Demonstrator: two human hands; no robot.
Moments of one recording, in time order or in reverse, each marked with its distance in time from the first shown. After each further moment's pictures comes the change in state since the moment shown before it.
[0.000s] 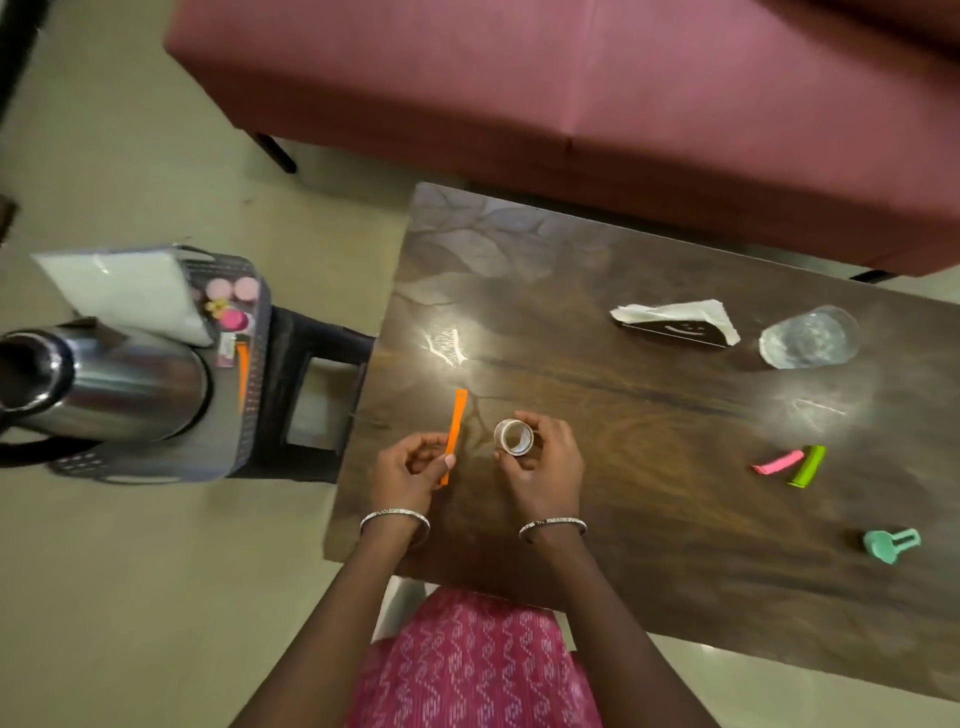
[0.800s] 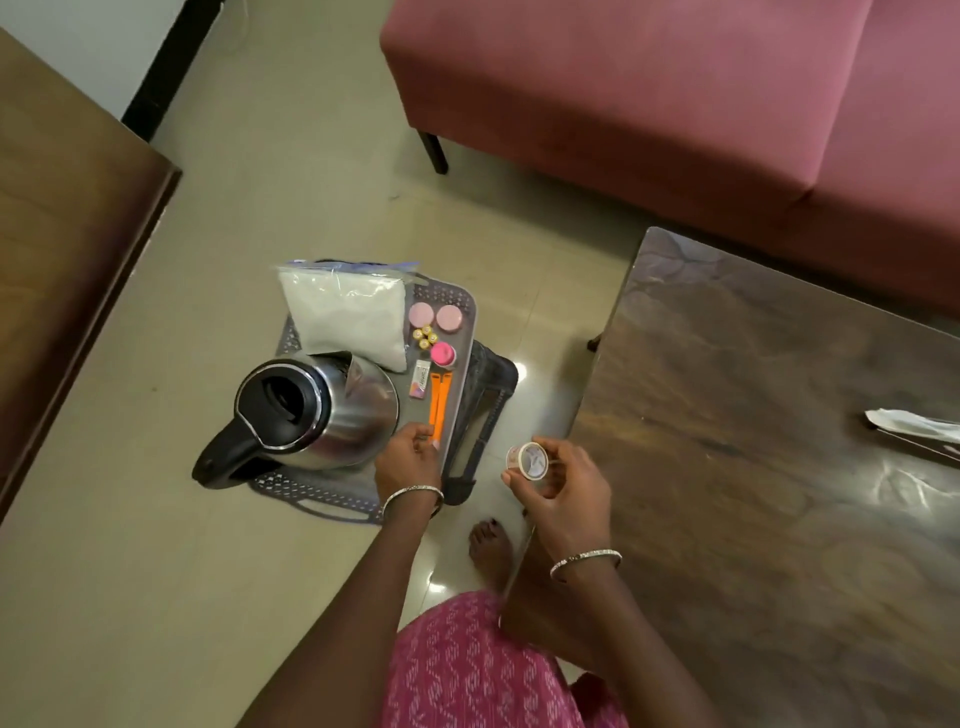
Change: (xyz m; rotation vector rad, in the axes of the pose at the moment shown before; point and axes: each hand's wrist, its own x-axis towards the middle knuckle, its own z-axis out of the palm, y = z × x) left_hand 0.146 -0.024 -0.235 0.458 0.446 -0.133; right_hand -0.003 -0.121 0.219 -0.042 -0.268 -0.026
